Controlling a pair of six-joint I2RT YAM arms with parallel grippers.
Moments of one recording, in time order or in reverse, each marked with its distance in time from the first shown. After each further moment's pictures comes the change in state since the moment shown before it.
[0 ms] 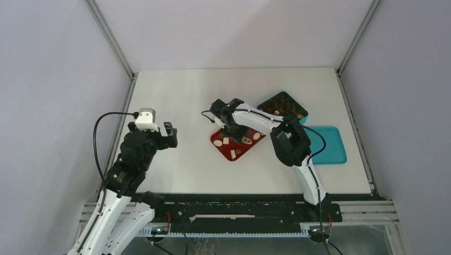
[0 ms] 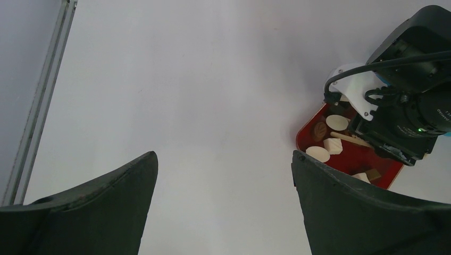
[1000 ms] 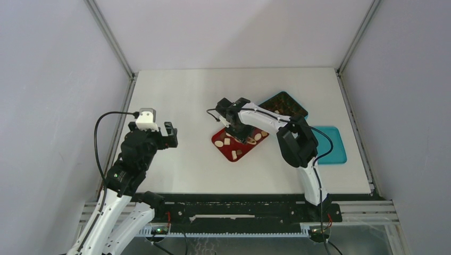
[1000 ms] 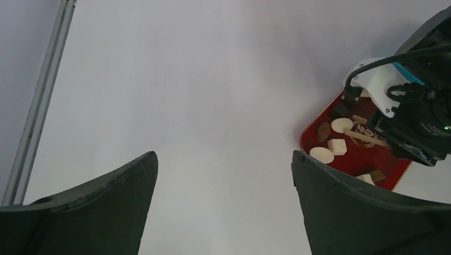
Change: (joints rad) left arm 0.000 0.007 0.000 0.000 0.000 0.000; right arm -0.028 -0.081 -0.094 0.023 -0.008 0.019
